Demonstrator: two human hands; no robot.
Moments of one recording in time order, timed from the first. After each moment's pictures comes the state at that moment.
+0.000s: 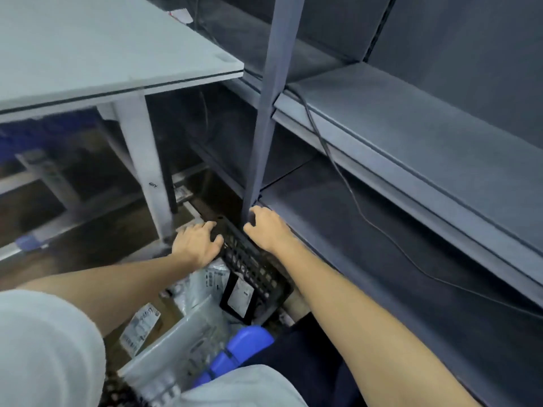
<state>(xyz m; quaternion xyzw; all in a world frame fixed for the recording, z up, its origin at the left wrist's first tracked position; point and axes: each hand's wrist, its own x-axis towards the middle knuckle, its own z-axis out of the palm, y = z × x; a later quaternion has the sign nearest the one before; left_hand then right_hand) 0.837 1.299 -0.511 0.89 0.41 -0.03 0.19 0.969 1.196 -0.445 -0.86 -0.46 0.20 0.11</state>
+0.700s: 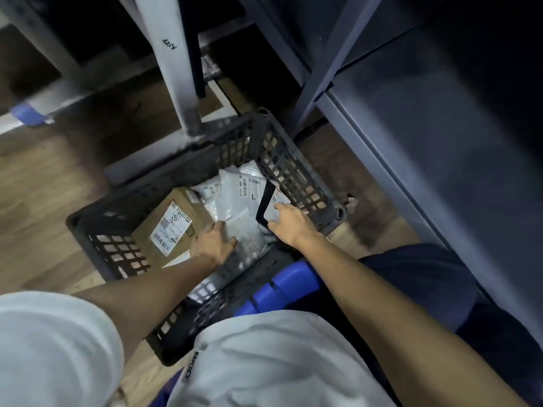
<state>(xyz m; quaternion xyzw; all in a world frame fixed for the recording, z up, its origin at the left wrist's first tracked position) 0.739 1.244 -0.703 0.75 0.52 -0.20 0.36 0.913 1.181 -0.644 -0.83 -0.40 0.39 -0.05</state>
